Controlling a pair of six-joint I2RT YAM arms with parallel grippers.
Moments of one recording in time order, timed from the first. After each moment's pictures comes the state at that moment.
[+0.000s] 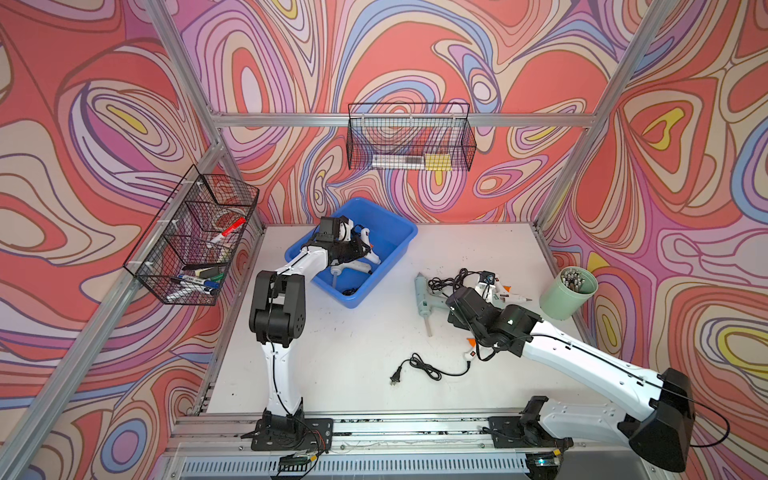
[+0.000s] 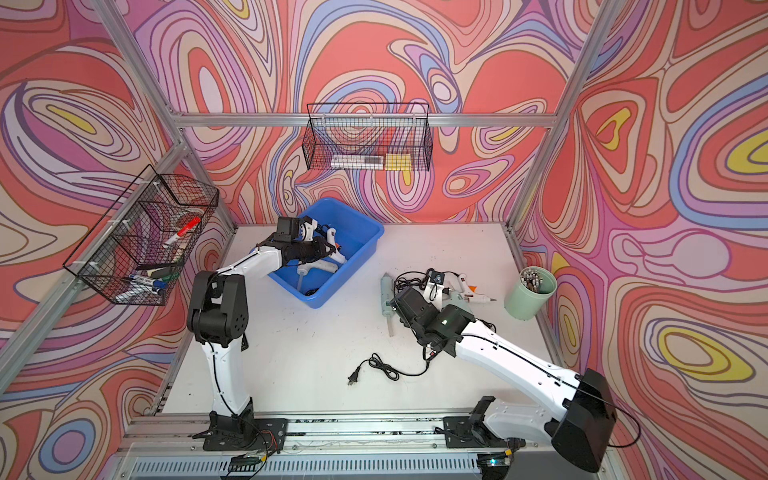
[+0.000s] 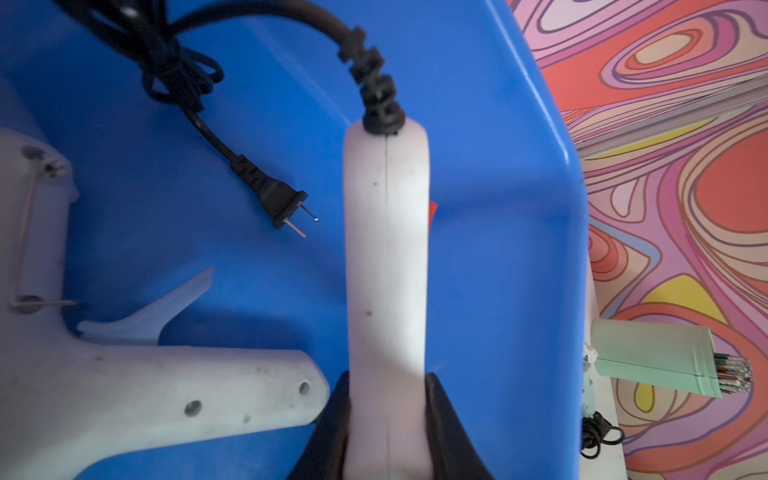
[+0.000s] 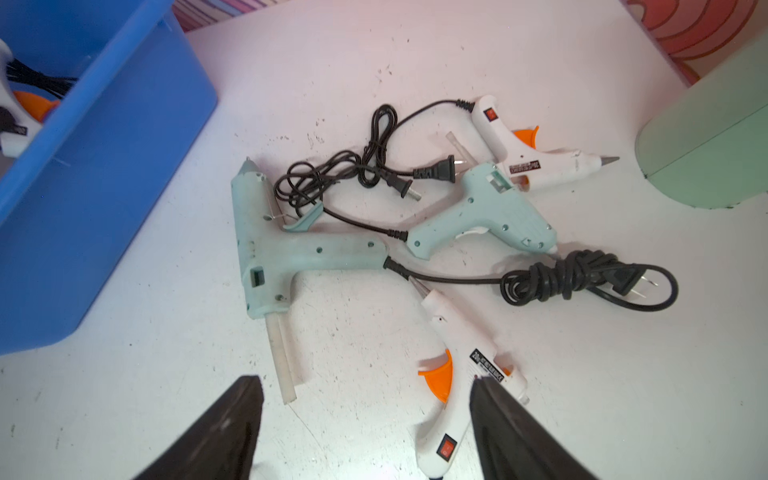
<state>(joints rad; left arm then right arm) -0.14 2.10 1.58 -0.26 0.52 -0.46 0.81 1.22 0.98 -0.83 0.59 0.93</state>
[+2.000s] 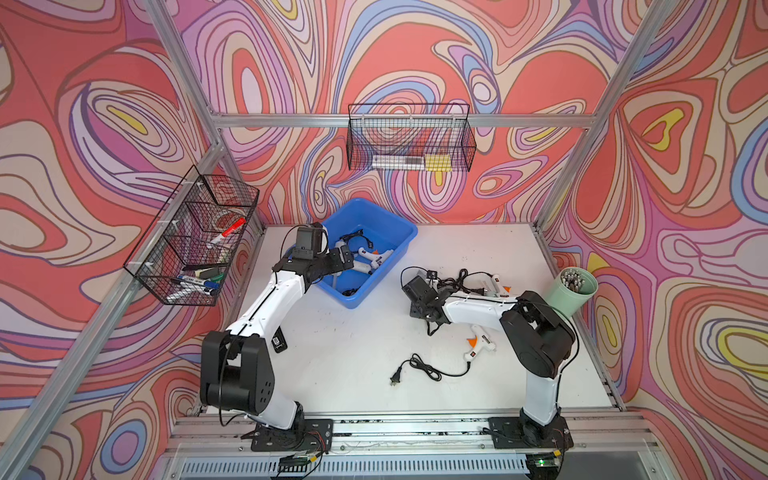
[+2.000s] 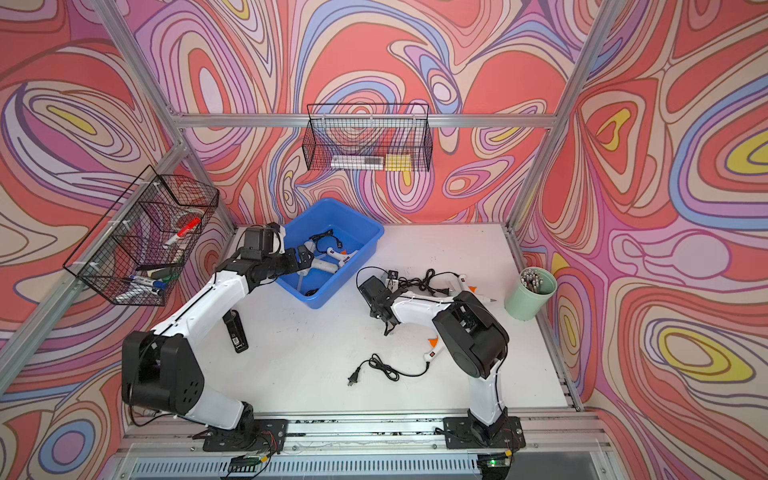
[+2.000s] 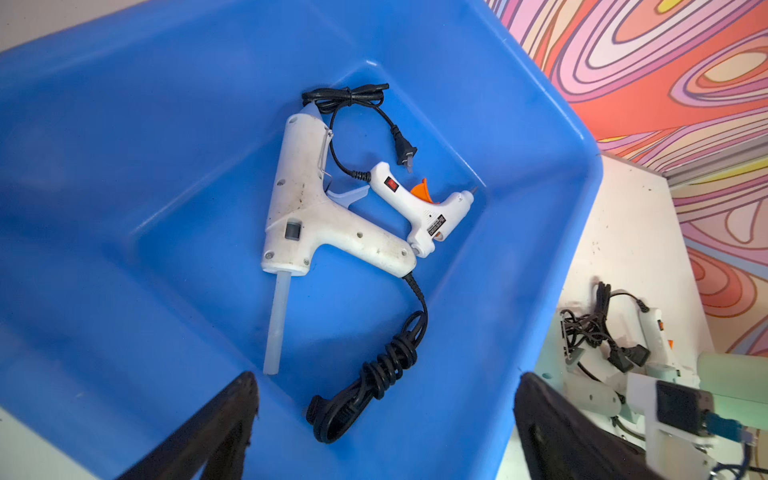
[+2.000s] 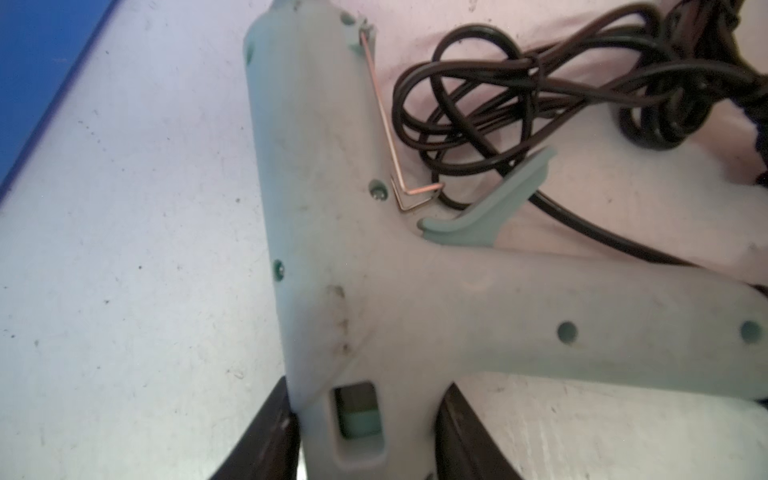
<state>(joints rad) -0.14 1.52 1.21 -0.42 0.16 -0.41 0.72 1.92 1.16 -0.35 0.37 0.78</state>
